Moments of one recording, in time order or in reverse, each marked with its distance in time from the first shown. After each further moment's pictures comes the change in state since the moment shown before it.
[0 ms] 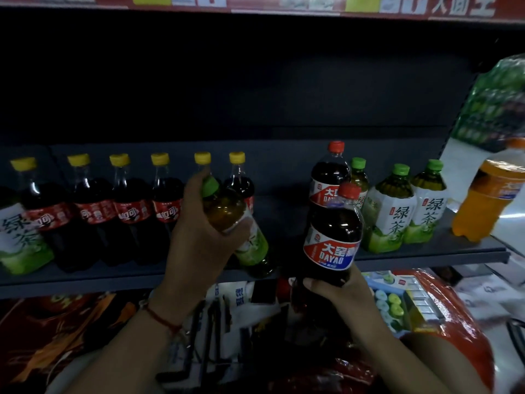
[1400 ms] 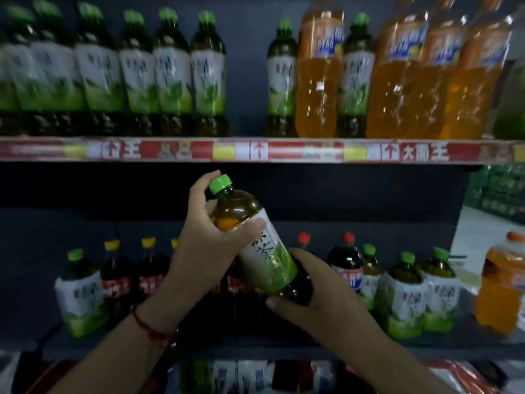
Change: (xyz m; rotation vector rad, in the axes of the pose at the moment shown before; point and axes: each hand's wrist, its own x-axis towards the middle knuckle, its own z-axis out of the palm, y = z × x) left_hand 0.059 0.126 -0.084 -0.288 0.050 0.081; right_hand -0.045 -0.198 0.046 -0.576 -0.309 -0.592
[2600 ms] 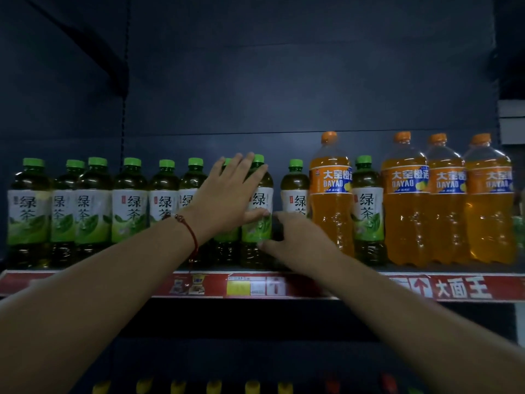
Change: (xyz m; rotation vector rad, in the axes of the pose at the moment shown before) left_hand 0.261 0.109 -0.019 1.682 -0.074 0.691; right_hand 0.230 -0.118 -0.104 -0.328 0.109 -0.121
